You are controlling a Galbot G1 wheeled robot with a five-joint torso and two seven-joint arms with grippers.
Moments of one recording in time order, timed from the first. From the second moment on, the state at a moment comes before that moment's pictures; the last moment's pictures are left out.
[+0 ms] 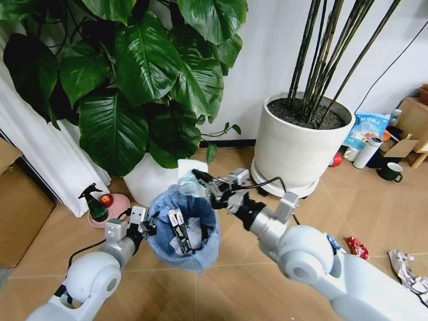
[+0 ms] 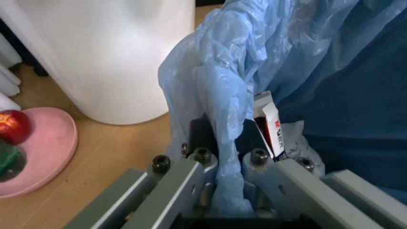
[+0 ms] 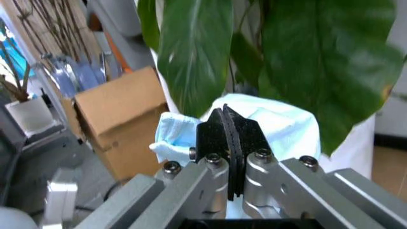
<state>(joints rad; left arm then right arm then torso) 1.34 -0.94 -0.38 -2.10 -0.63 0.55 -0.18 -0.81 0.88 -0.26 2.21 0.95 -0.13 0.16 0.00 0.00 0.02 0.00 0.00</state>
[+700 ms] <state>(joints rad) 1.35 -0.95 -0.40 -2.10 -0.62 0.55 -0.17 -0.83 0.89 -0.32 2.18 0.95 -0.17 0.23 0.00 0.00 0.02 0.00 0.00</state>
